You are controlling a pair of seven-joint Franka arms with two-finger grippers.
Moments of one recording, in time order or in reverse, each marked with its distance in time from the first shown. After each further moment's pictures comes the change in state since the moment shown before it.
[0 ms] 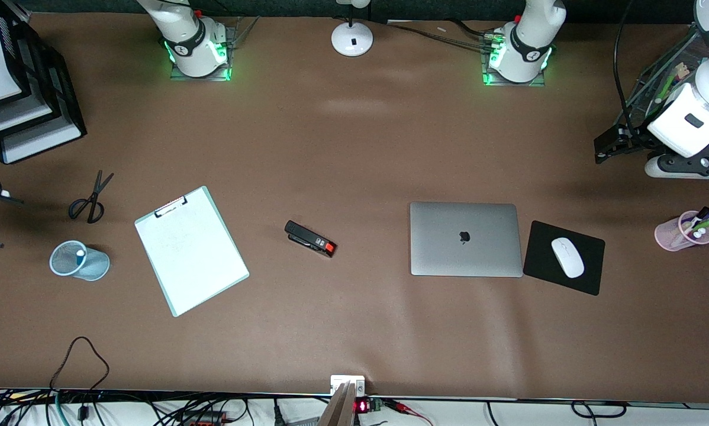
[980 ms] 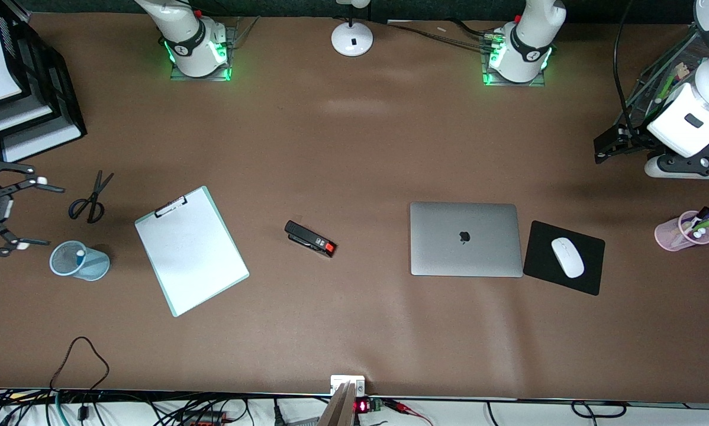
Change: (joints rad) left arm 0.000 0.000 0.000 0.001 0.000 0.000 0.000; right arm 0.326 -0.129 0.008 0.103 -0.166 0.005 0.559
